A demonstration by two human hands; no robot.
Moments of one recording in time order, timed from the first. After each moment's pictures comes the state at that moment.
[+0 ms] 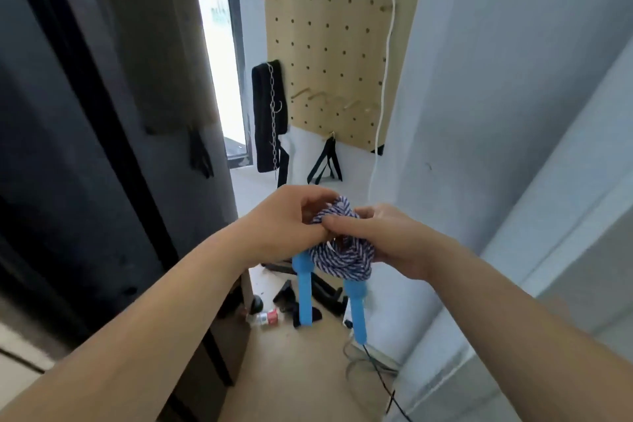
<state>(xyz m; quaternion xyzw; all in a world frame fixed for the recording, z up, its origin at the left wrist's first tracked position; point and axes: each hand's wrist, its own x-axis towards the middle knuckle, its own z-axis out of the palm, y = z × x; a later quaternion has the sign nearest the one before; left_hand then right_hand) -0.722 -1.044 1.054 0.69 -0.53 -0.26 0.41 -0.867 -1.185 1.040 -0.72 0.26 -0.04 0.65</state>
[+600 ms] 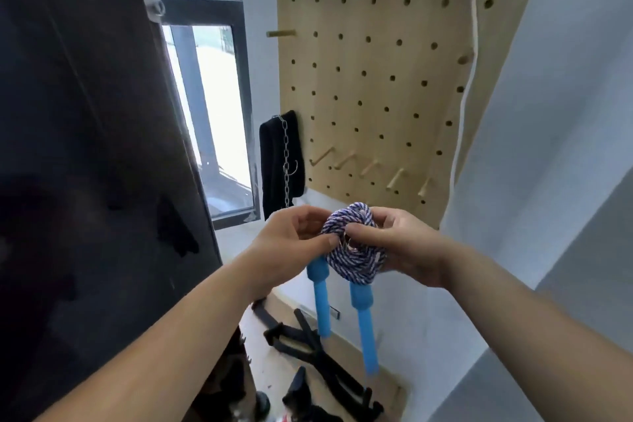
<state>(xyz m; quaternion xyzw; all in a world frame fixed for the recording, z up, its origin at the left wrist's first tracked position) -0.426 -1.288 1.060 0.66 -0.41 -0.29 0.56 -0.570 -1.453 1.065 -0.70 0.21 -0.07 0.68</state>
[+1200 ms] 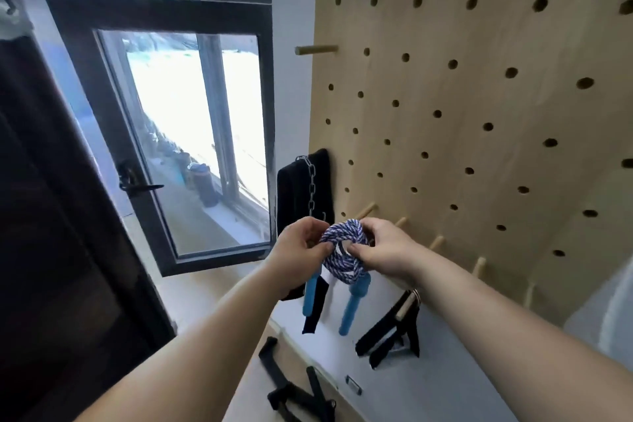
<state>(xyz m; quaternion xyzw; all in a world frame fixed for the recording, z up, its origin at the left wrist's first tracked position) -0.198 -1.489 1.006 0.75 -0.33 -0.20 0.54 -0.303 -1.647 1.020 -0.84 0.23 -0.06 0.49</state>
